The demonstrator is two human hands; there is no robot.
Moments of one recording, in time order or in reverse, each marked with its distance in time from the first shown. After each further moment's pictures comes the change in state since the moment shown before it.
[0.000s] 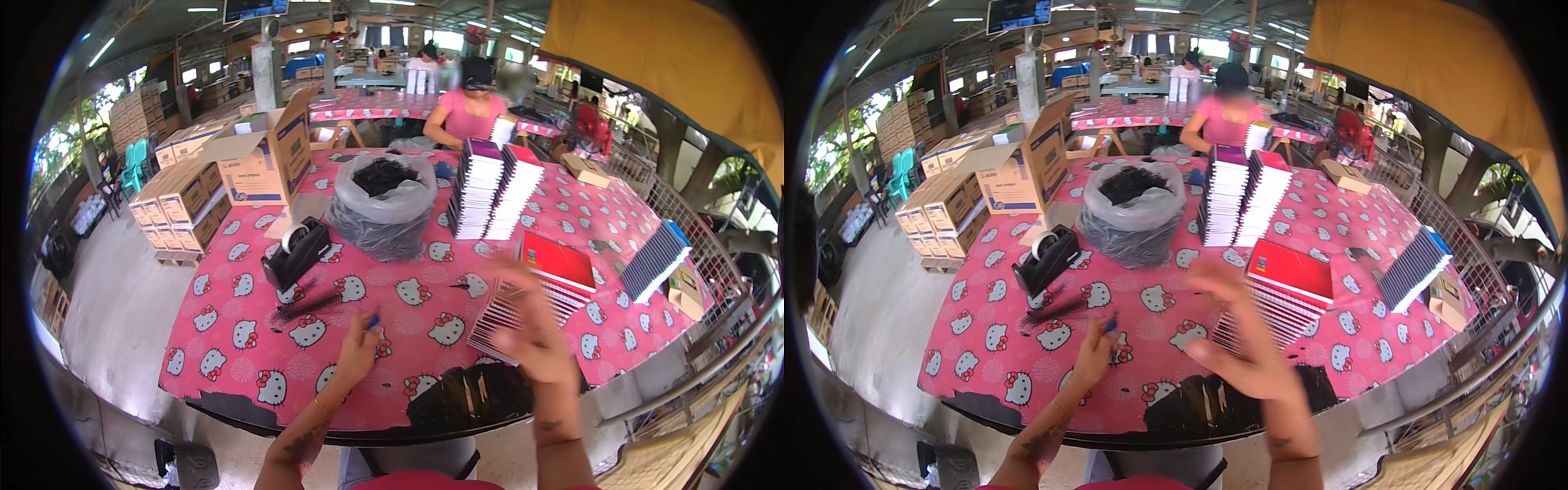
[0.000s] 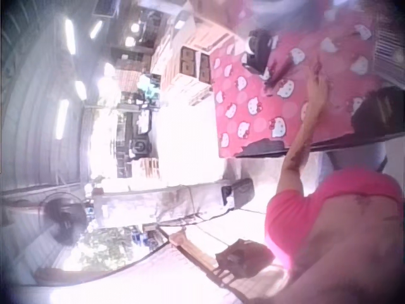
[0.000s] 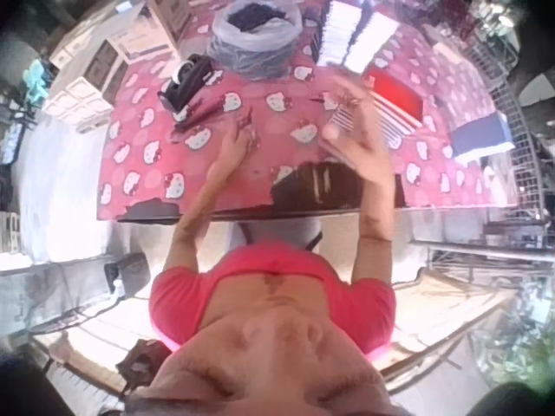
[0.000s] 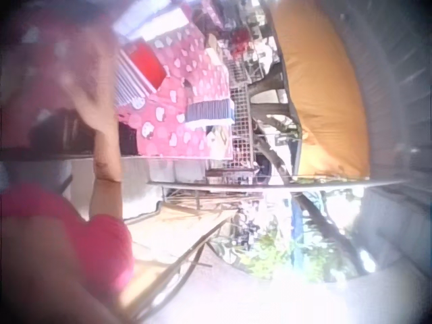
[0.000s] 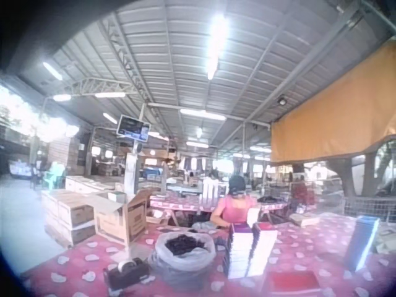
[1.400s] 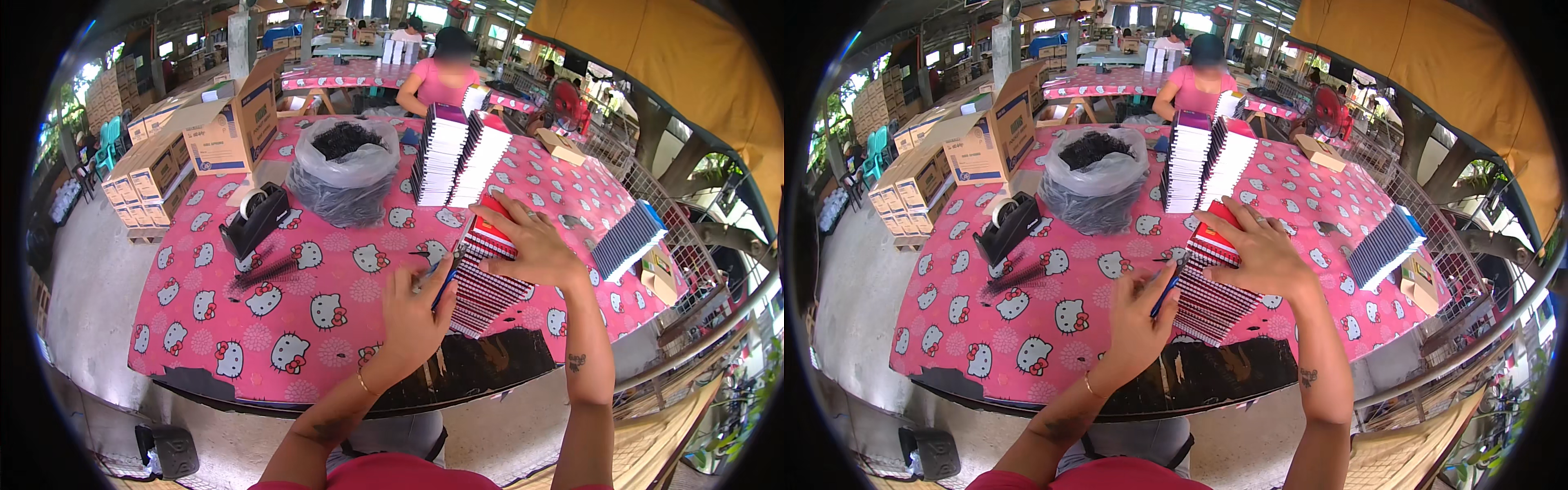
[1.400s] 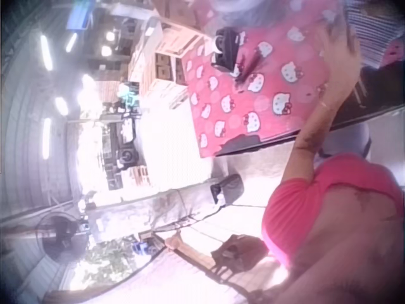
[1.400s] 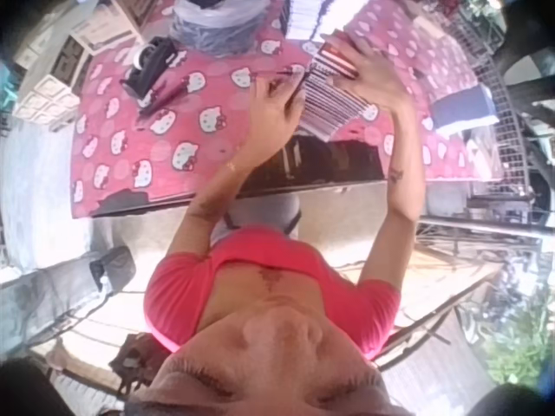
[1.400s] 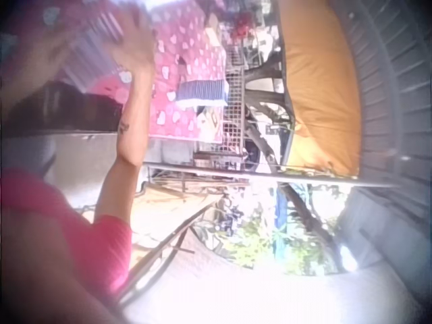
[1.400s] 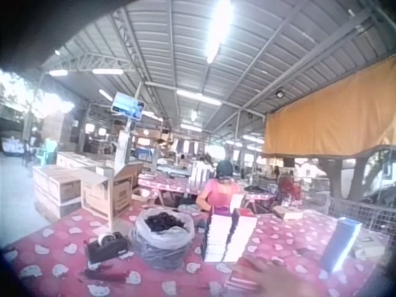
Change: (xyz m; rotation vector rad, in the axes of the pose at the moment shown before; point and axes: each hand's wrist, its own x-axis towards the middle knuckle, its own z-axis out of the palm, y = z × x) left_hand -0.008 0.121 0.176 0.187 -0.015 0.510; right_hand 0.020 0.014 -0.119 -1.186 -0.461 0.441
